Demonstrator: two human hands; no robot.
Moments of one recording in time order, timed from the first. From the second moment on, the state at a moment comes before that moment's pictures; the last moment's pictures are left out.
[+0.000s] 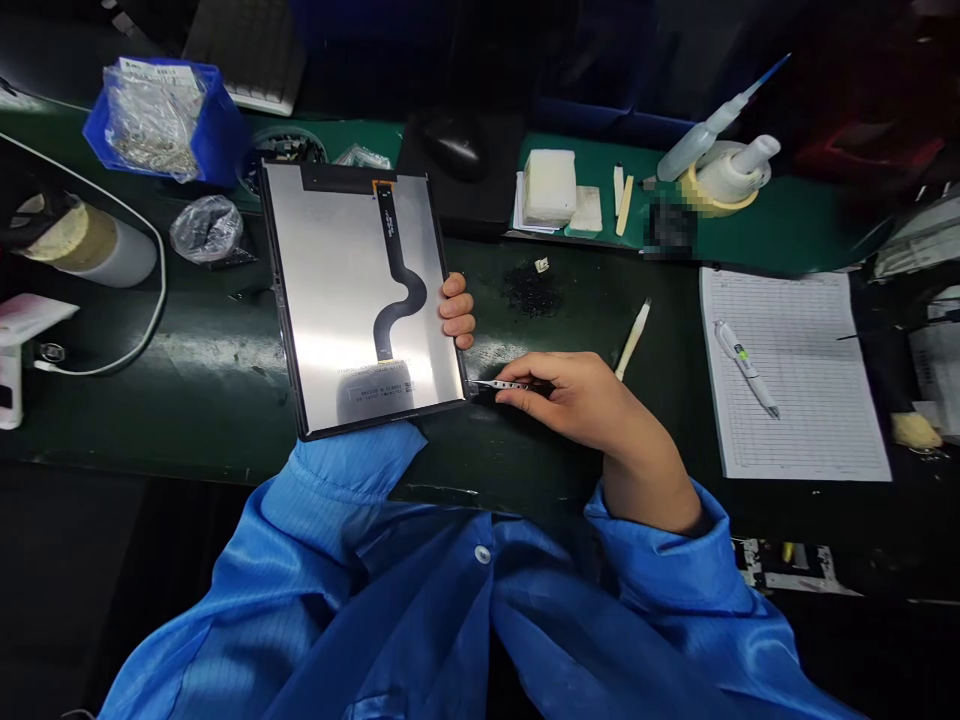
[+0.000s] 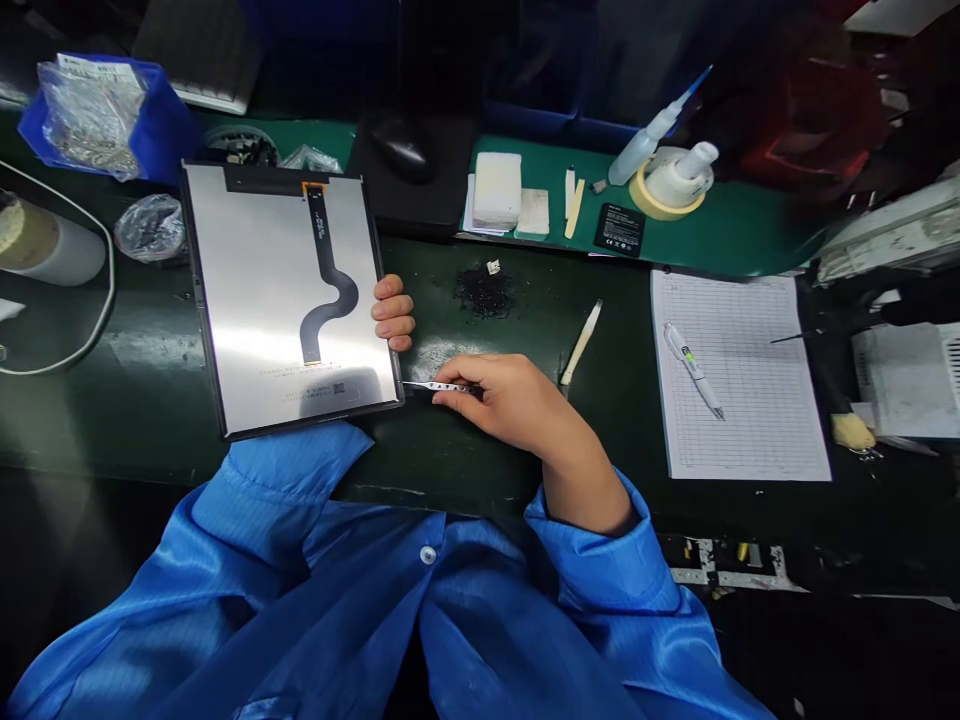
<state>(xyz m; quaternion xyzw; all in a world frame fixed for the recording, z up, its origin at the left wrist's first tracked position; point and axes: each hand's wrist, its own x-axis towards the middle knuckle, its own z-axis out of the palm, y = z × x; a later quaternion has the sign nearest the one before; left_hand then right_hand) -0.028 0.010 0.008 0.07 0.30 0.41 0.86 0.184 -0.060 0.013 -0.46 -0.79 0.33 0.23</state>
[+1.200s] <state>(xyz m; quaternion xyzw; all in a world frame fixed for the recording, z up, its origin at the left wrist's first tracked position) -0.035 0.019 -0.010 0.08 0.18 0.37 0.91 0.183 -0.061 0.015 -0.47 -0.78 0.35 0.22</state>
